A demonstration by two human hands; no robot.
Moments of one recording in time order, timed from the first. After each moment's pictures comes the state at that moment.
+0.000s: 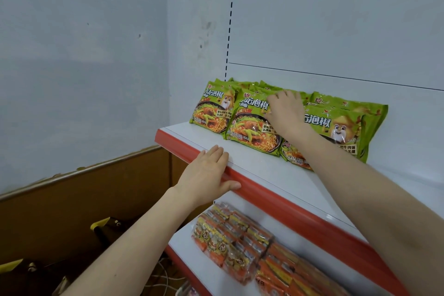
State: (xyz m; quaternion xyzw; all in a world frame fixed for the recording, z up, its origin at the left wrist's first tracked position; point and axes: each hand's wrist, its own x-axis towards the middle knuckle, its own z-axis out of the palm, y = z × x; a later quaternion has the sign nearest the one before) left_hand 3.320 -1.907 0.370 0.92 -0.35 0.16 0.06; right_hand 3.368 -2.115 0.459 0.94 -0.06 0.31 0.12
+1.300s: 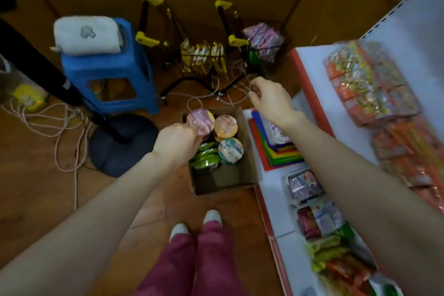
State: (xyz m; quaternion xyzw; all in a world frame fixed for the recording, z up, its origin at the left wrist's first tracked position) left_hand 3.096 -1.641 0.013 0.99 0.02 -0.12 0.09; right_hand 3.235 -1.811 0.056 0.96 0.22 -0.11 -0.14
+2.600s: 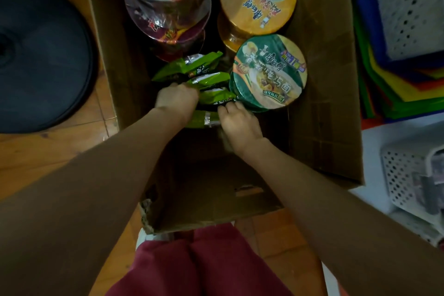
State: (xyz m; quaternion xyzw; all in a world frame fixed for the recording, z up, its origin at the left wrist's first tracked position) left_hand 3.194 -1.704 -0.565 0.94 0.05 -0.35 0.01; right_hand 3.198 -1.841 -0.557 0.90 0.30 -0.33 0.03
